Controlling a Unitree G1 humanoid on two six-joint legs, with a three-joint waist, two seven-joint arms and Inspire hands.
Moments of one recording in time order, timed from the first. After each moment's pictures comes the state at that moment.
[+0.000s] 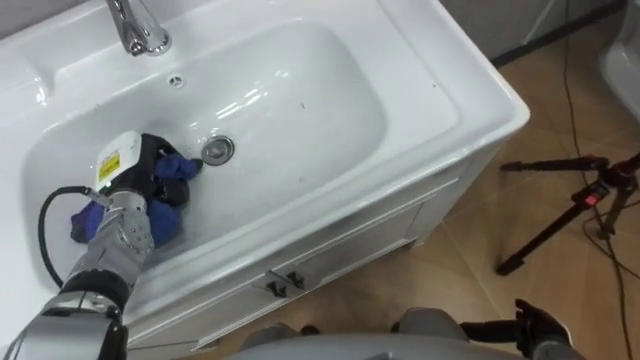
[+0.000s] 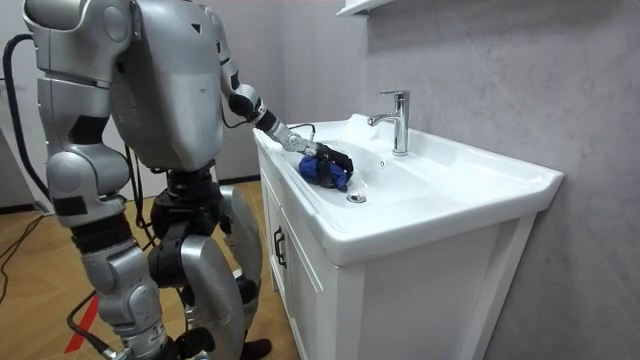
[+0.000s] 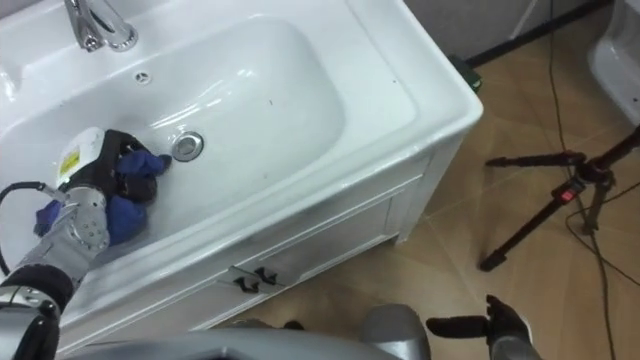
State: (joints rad) left arm -0.22 0.41 -0.04 1.05 0.69 -0.16 0.35; right arm 0.12 -0.33 -0.01 1.16 0.18 -0.03 -0.04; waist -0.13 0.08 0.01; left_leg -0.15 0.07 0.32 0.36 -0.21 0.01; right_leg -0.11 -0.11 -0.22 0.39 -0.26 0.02
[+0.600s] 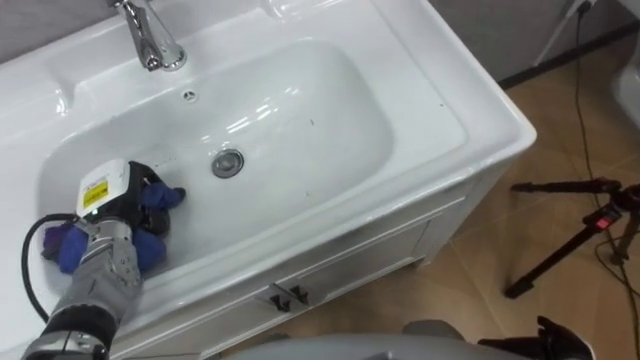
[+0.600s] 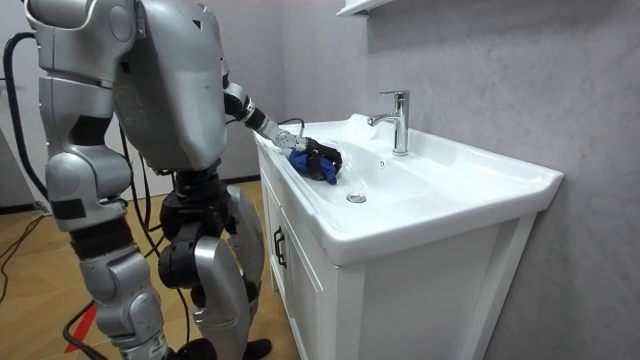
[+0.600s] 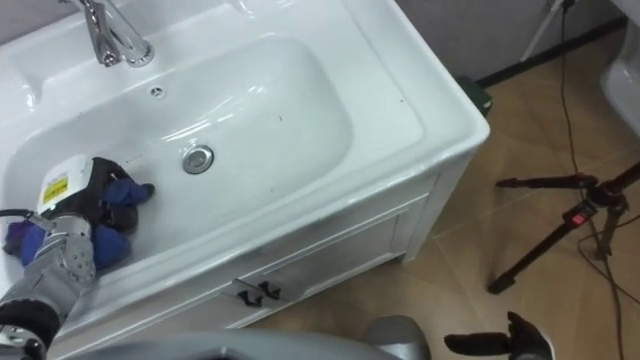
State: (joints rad) left arm -0.06 0.41 0.00 0.91 0.78 -0.11 0.38; right arm 0.17 -0.35 -0.07 1.15 0.15 -0.03 -0.04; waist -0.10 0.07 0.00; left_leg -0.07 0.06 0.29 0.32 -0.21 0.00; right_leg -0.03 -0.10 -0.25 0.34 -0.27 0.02
